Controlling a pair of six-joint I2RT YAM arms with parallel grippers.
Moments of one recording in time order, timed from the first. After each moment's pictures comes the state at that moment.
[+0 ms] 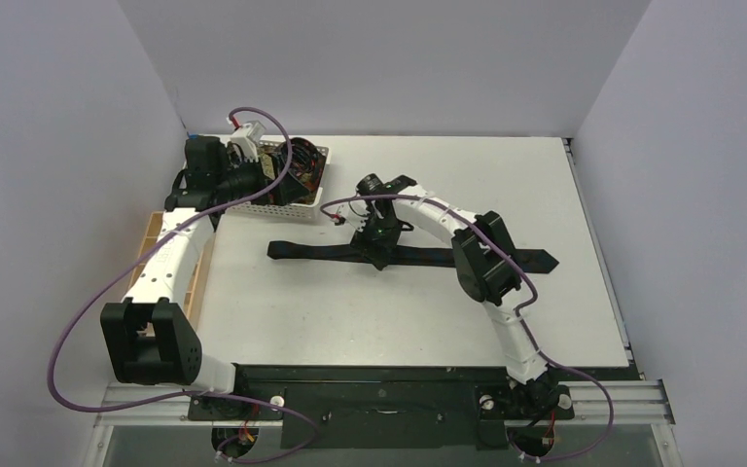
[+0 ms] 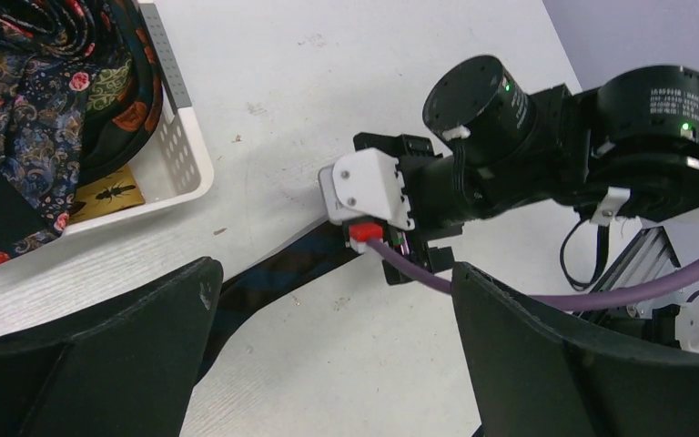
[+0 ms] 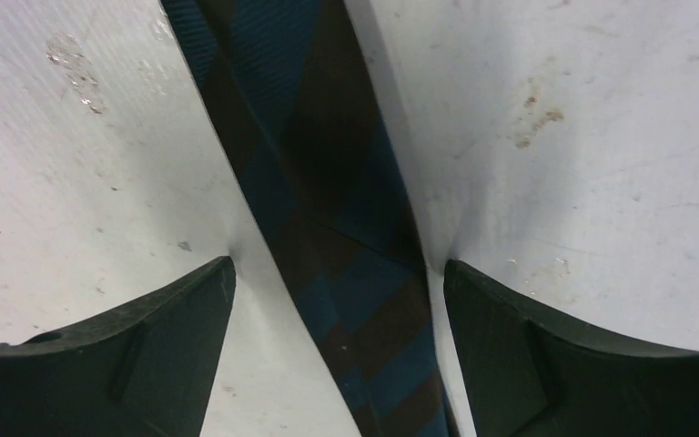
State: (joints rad) left arm -0.02 1.45 1.26 -0.37 0.72 -0.19; right arm 0.66 2.30 1.92 -0.99 -0.22 -0.56
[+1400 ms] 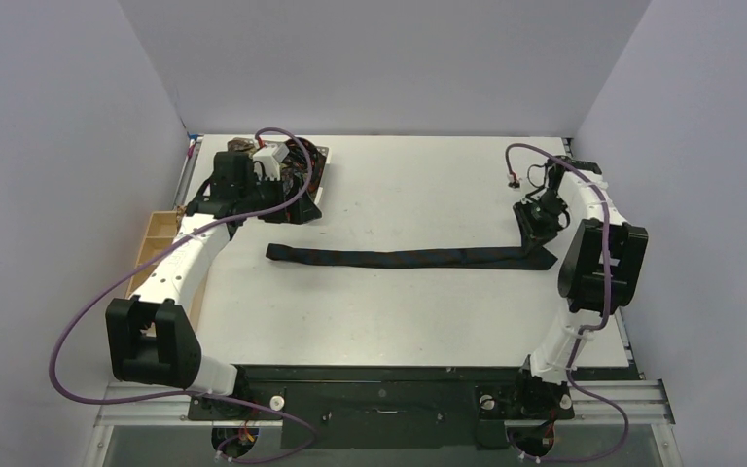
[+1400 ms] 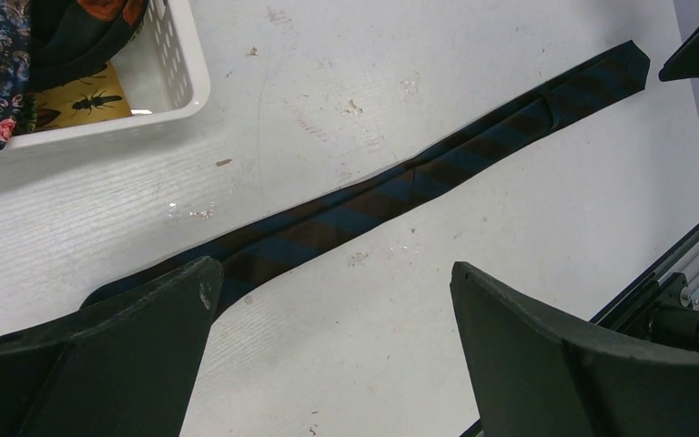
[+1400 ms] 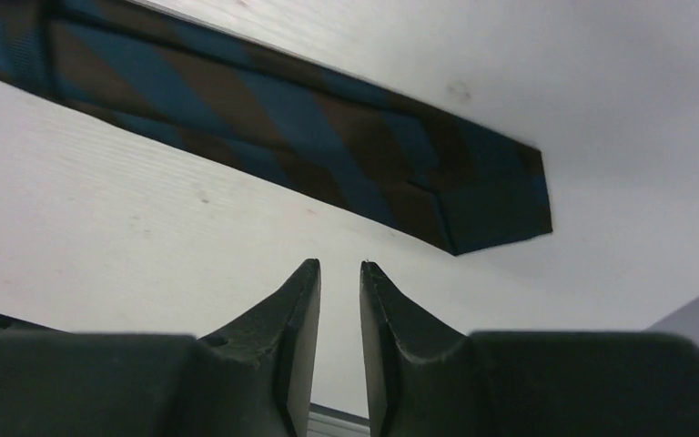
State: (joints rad) left arm -0.14 1.44 1.18 -0.45 0.52 -0.17; right arm -0.14 1.89 1.54 -1.12 -0.21 -0.49
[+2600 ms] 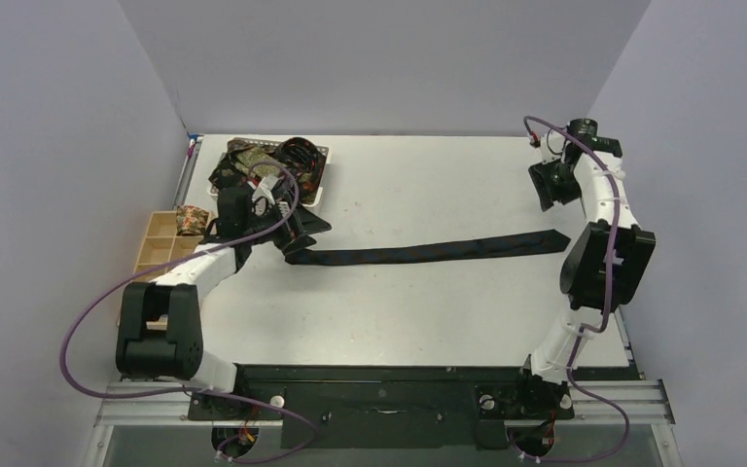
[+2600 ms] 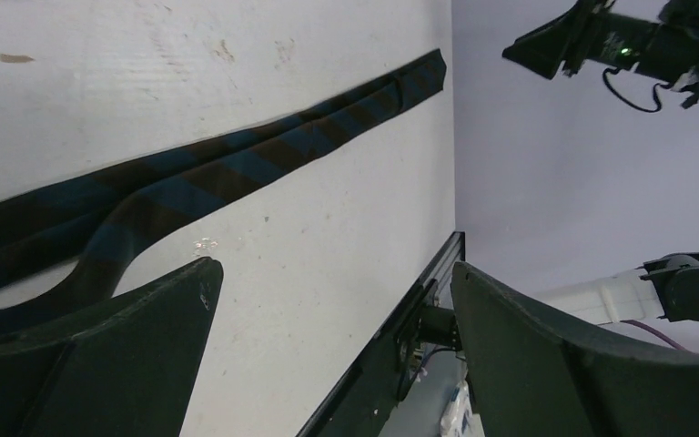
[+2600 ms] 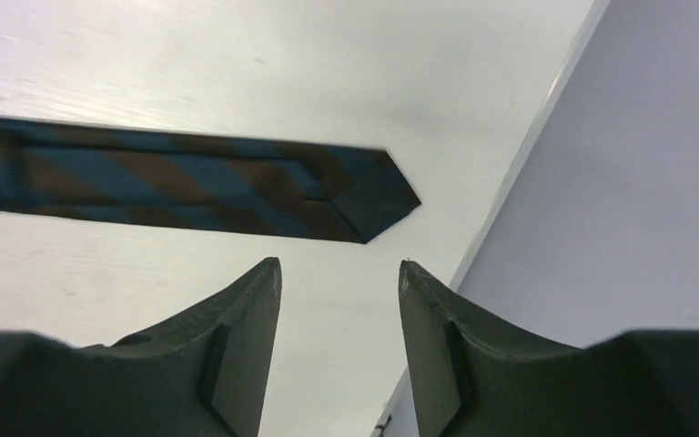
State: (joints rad) left arm -0.05 1.44 0.79 0.08 0.81 -0.77; right arm -0.23 2.01 1.79 -1.02 0.02 -0.55
